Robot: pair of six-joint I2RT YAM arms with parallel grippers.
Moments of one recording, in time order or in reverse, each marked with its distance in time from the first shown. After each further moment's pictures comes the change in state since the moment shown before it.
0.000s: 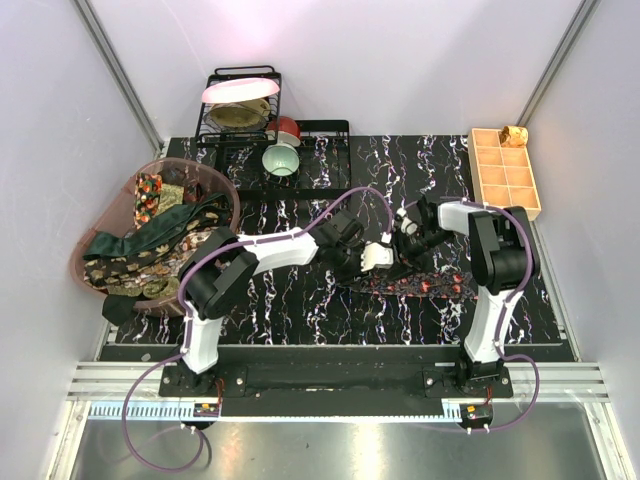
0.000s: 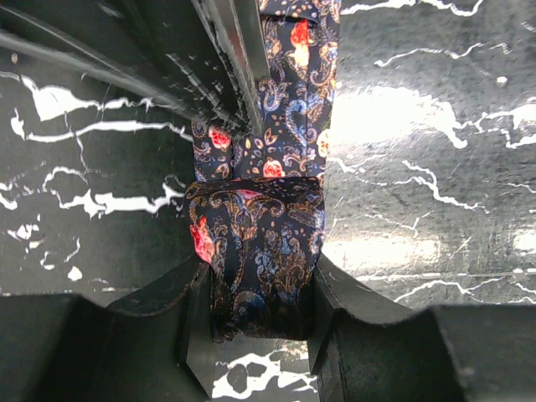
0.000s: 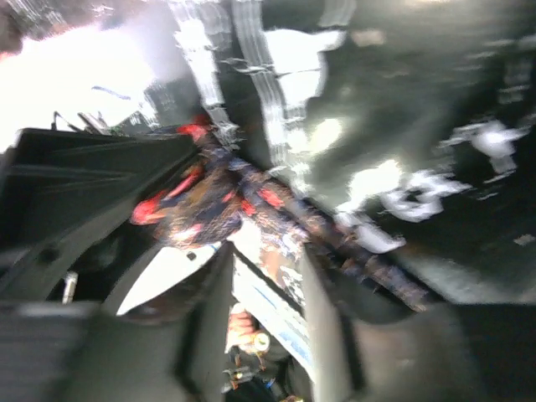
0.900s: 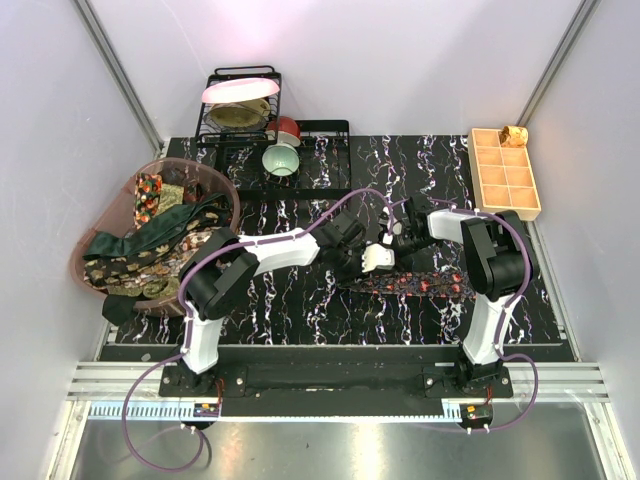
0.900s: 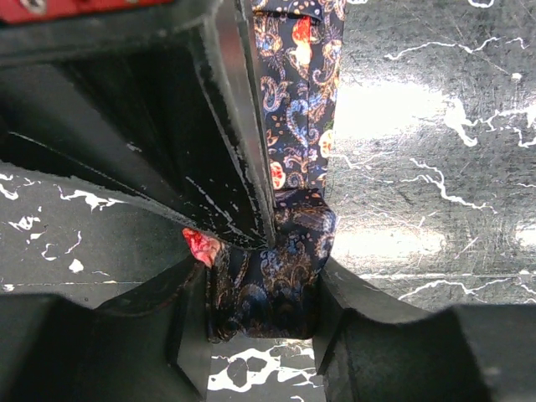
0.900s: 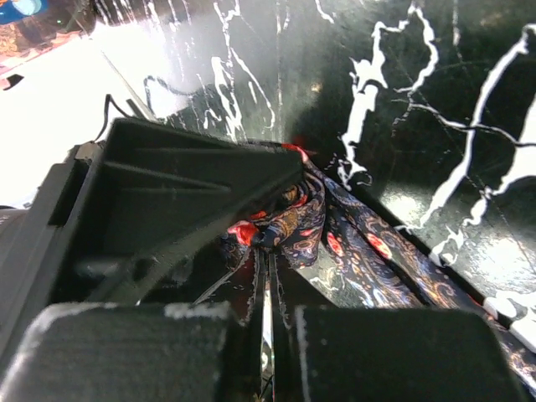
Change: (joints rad) left arm -0.011 0.003 0.012 -0.022 -0.045 -0.009; right arm 0.095 -0.060 -0.085 0.249 -0.149 0.125
